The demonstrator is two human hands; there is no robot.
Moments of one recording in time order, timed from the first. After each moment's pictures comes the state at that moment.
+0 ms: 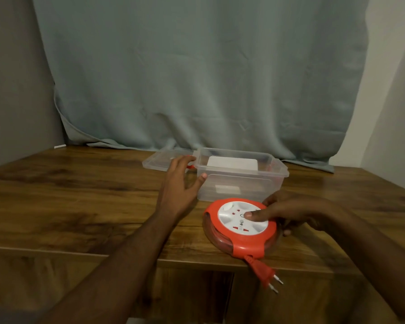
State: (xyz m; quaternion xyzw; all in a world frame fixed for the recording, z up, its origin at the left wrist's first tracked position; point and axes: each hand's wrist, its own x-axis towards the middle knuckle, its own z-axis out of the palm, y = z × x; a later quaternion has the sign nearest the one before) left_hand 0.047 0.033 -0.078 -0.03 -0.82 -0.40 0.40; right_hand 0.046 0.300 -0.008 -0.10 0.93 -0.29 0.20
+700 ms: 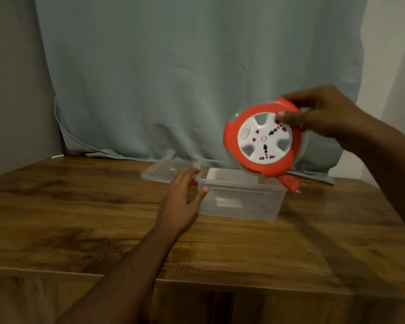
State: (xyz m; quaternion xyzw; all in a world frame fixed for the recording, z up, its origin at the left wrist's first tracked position) left_hand 0.038 0.030 -0.083 -0.06 -0.83 -0.39 0.39; right_hand 0.038 0.307 0.146 -0.25 0.86 -0.39 -0.24
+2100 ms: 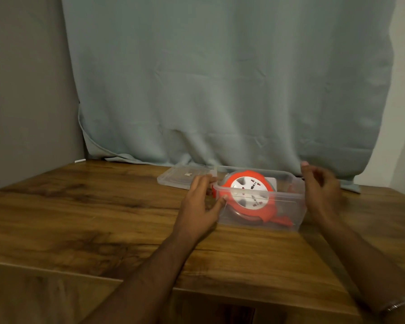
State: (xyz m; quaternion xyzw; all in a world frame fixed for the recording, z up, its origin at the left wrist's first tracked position) left_hand 0.040 0.034 -0.078 -0.07 -0.82 -0.42 0.39; right_hand -0.048 0.292 -0.028 -0.02 0.70 -0.65 -0.30
